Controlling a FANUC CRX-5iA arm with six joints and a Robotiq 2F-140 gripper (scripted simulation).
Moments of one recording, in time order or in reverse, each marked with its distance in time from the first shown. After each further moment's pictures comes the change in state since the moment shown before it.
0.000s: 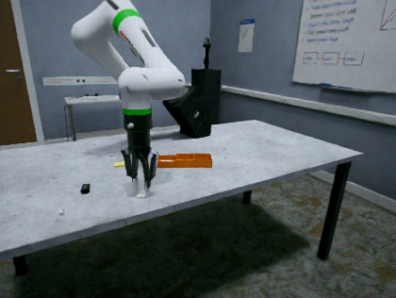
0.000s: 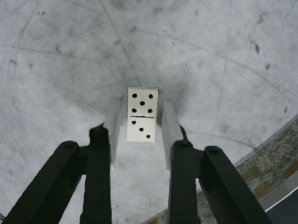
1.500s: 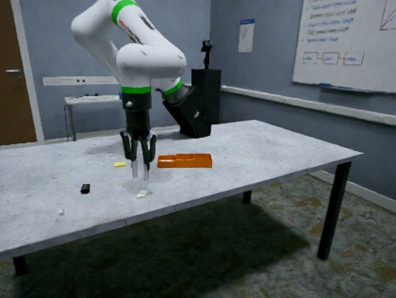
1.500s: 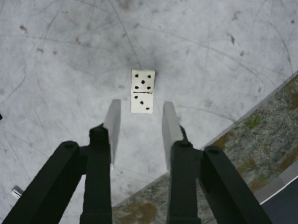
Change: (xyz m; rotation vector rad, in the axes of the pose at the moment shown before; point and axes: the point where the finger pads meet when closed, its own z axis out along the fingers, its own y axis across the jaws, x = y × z) arm 0.000 0.000 -0.067 0.000 0.000 0.000
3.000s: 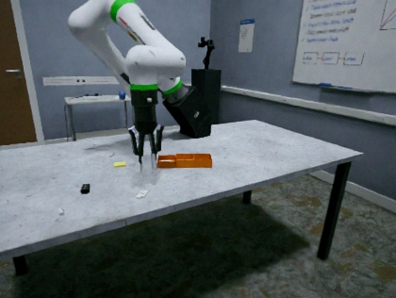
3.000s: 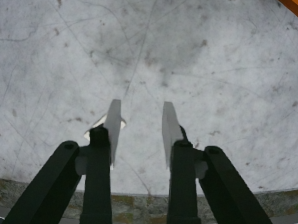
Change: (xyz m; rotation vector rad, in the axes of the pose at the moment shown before) arm 0.069 -0.005 0.000 -0.008 -0.023 -0.772
